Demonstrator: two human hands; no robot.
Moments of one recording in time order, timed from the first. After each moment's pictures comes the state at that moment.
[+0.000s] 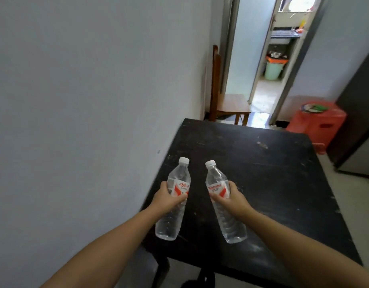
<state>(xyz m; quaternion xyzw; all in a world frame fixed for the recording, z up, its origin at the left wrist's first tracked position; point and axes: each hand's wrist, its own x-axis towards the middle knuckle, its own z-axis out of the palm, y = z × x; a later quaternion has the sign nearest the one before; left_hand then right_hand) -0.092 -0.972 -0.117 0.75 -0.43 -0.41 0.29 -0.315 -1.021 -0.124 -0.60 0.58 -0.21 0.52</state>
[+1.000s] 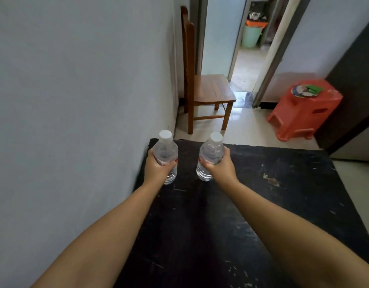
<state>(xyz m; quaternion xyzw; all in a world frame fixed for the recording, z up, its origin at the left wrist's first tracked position) -0.064 -1.400 -0.167 0.70 -0.40 -0.40 0.44 -0.251 -1.412 -0.148 -0.48 0.64 -0.36 0.47</state>
